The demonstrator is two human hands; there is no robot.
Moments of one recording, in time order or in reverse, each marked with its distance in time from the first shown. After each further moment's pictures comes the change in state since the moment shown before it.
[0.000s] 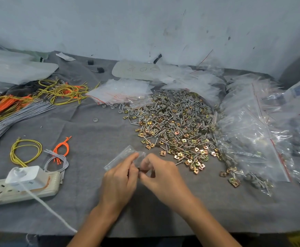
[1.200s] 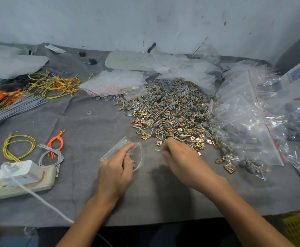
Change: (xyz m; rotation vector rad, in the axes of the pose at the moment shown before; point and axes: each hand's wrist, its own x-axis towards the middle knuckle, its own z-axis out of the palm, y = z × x) left_hand 0.002 0.002 -0.001 -0.083 0.002 -0.006; right_hand -0.004 0.031 -0.054 -0.241 -0.129 0.036
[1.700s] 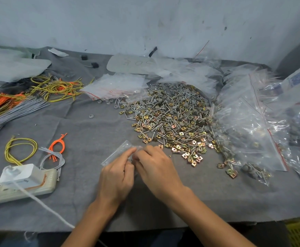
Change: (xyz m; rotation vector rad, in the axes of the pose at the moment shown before) left_hand -0.001 0.001 -0.003 0.010 -0.030 0.053; right_hand 0.015 -0.050 0.052 -0.089 0.261 -0.205
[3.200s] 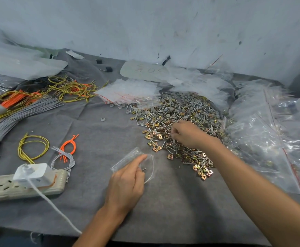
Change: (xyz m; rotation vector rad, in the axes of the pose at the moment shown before) left_hand 0.000 -0.002 0.001 -0.052 0.027 -0.037; right_hand 0.123 0.140 -0.027 -0.219 -0.500 0.148
